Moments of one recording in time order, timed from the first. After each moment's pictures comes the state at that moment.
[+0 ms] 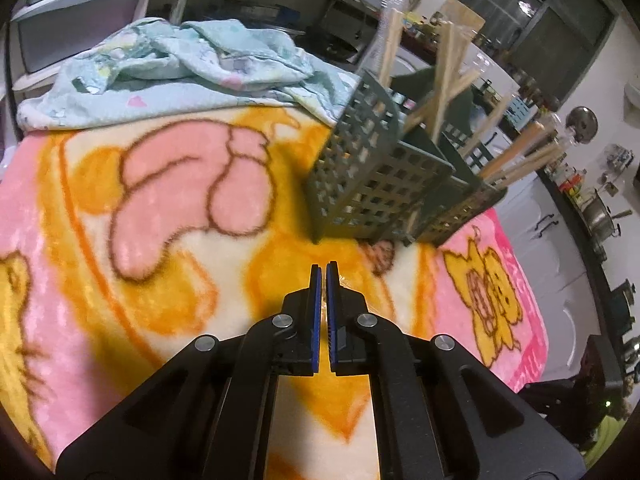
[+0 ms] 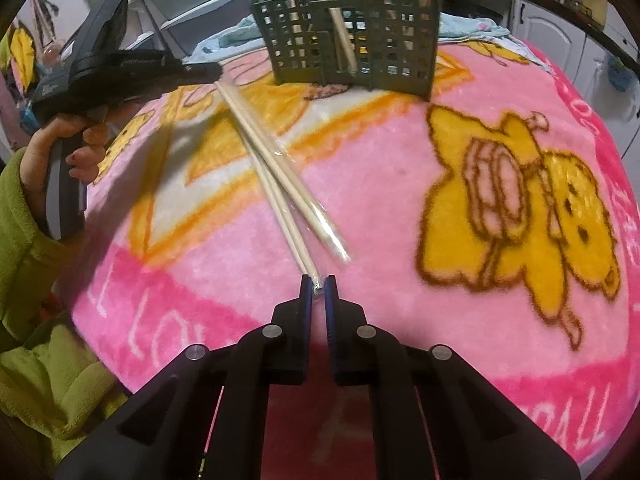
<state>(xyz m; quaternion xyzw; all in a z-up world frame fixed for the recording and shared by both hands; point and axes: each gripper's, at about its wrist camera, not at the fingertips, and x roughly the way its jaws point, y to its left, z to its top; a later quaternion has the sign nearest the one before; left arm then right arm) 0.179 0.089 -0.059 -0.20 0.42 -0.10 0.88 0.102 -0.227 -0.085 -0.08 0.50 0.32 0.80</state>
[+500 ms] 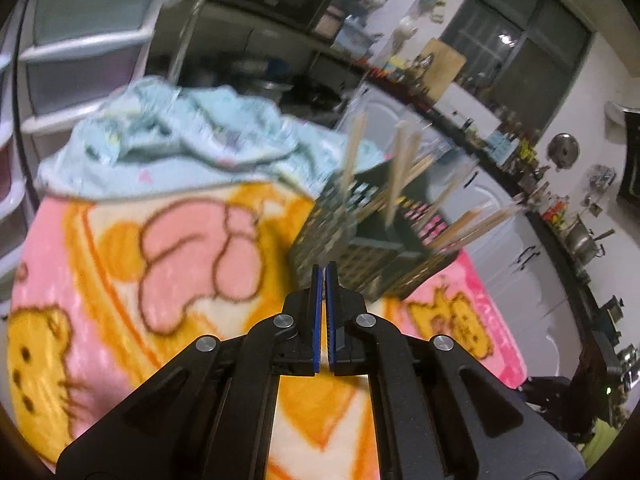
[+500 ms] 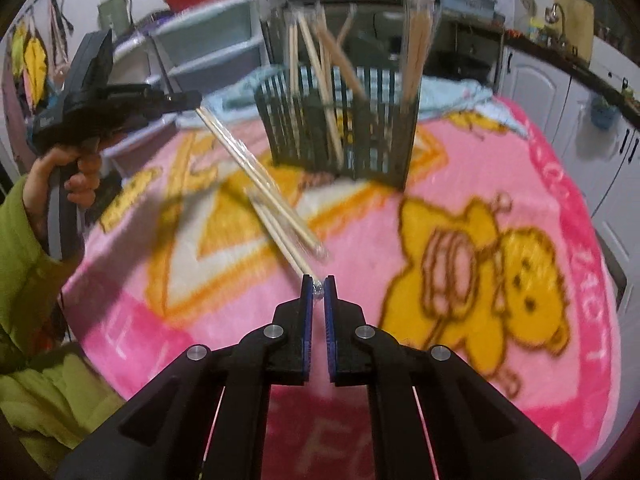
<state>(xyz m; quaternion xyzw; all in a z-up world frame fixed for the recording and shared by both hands) 0.164 0.101 0.012 -0.20 0.33 -0.12 0.91 0.109 -0.240 -0.019 -0.08 0.40 0.32 0.85</state>
